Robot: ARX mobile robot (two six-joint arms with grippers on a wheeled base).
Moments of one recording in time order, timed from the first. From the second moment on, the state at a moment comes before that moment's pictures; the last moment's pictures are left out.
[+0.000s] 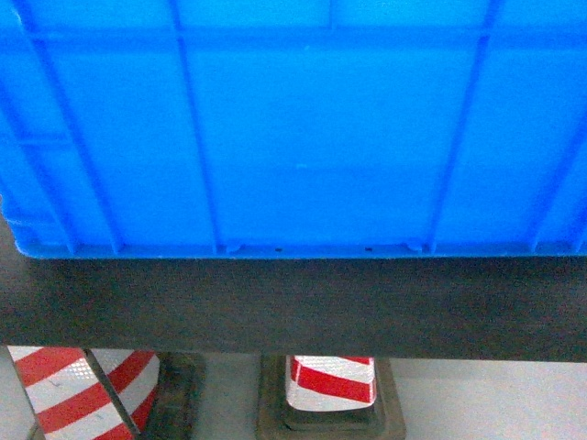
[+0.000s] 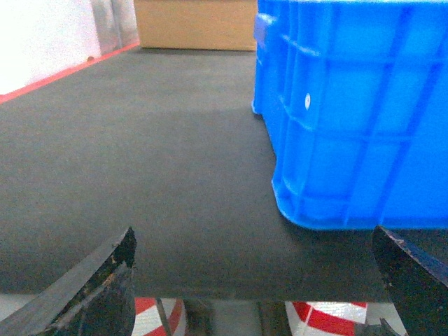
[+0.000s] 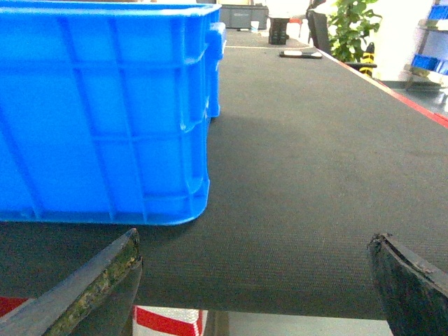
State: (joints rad) left arm 0.00 0.01 0.02 0.00 0.00 0.00; right arm 0.00 0.01 0.01 -0.01 0.00 0.00
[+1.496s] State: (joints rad) left arm 0.00 0.01 0.02 0.00 0.00 0.00; right arm 0.00 0.01 0.01 -0.01 0.00 0.00
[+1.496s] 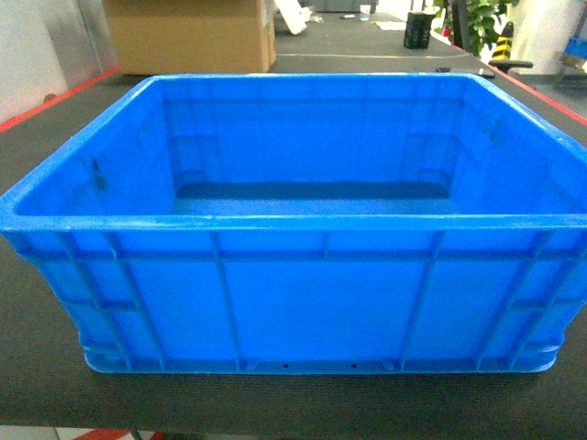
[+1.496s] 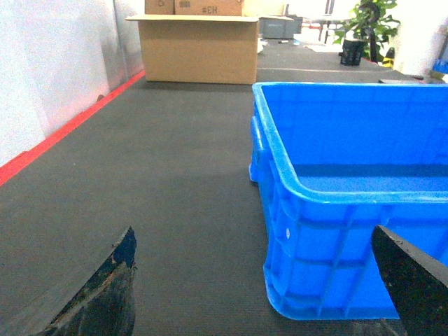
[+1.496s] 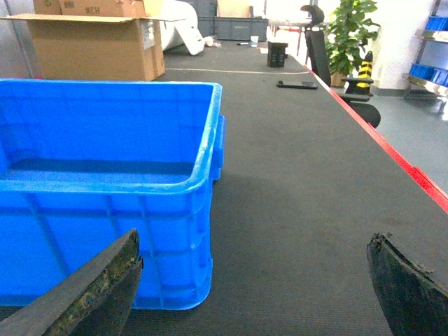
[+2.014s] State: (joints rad) left arm 0.00 0.01 0.02 0.00 0.00 0.00; right arm 0.00 0.01 0.01 -0.01 0.00 0.00
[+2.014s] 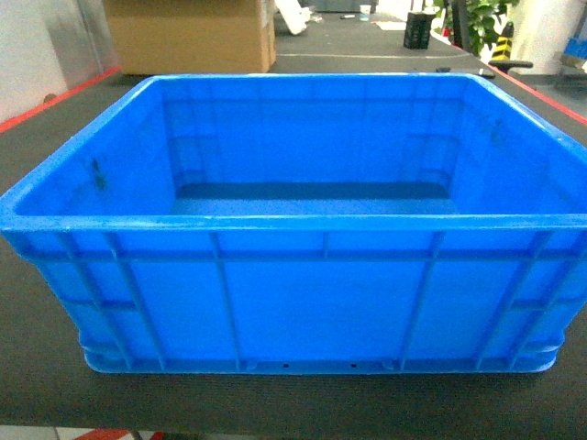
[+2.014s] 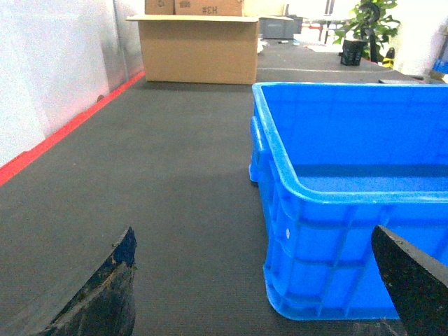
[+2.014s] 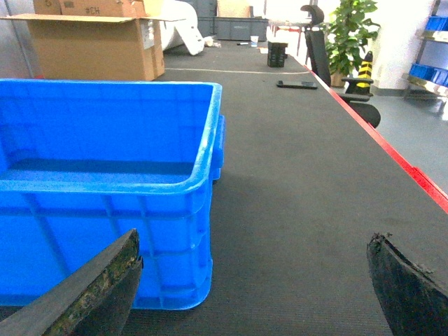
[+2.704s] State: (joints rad) left arm 0.00 0.01 0.02 0.00 0.00 0.00; right arm 0.00 0.01 0.01 -0.01 0.00 0.00
